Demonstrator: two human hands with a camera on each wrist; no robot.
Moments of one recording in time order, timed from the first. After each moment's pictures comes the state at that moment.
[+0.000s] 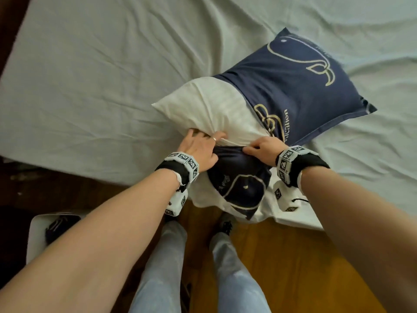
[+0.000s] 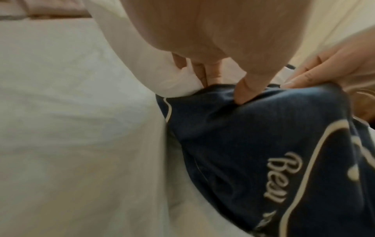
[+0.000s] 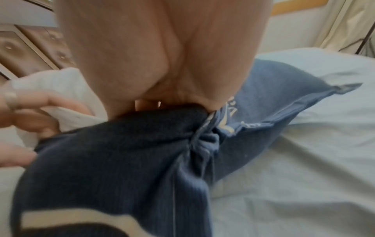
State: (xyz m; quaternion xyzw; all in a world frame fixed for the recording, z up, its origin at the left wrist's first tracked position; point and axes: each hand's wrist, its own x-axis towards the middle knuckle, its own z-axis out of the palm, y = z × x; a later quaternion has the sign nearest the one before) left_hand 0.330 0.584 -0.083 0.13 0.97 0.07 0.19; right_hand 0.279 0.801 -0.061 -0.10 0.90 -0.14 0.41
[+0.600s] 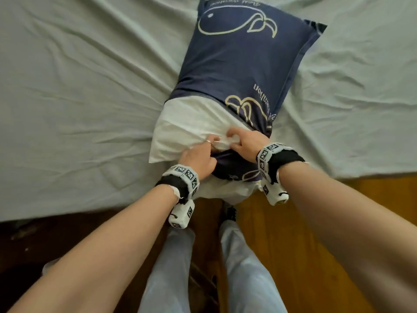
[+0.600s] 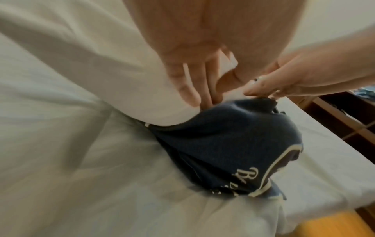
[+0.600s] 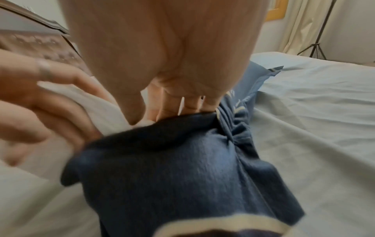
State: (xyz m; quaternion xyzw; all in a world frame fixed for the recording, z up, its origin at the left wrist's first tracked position) left_hand 0.360 0.699 -0.079 0.09 0.92 0.19 0.34; right_hand 0.346 0.884 -0.083 0.02 0.92 -0.19 0.34
